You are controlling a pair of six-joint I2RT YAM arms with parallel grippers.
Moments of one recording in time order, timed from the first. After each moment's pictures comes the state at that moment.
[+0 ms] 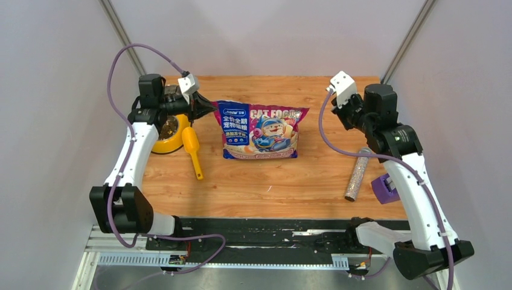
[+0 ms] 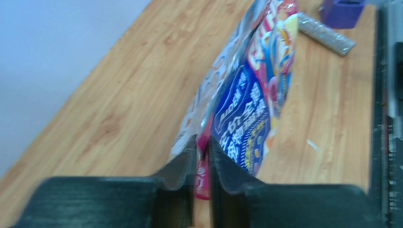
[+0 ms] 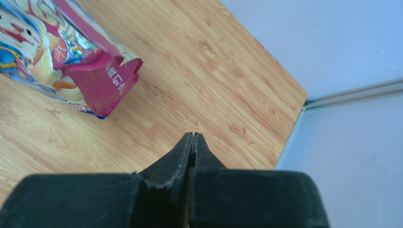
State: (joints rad) left arm 0.01 1.40 1.30 -0.39 1.17 0.53; right arm 0.27 1.14 1.41 -0.74 -0.11 -0.55
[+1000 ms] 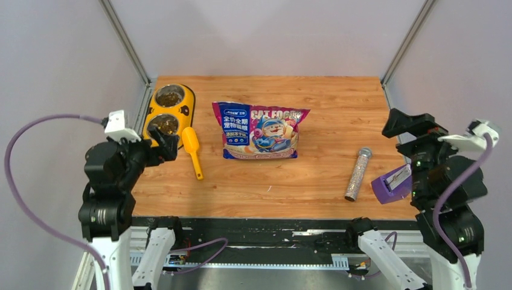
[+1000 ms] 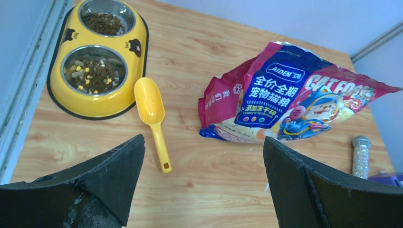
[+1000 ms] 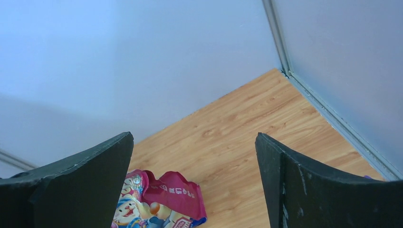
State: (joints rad) left arm 0.05 0.65 1.27 -0.88 0.17 -0.29; right arm 0.28 0.64 1.38 -0.69 0.51 0.44
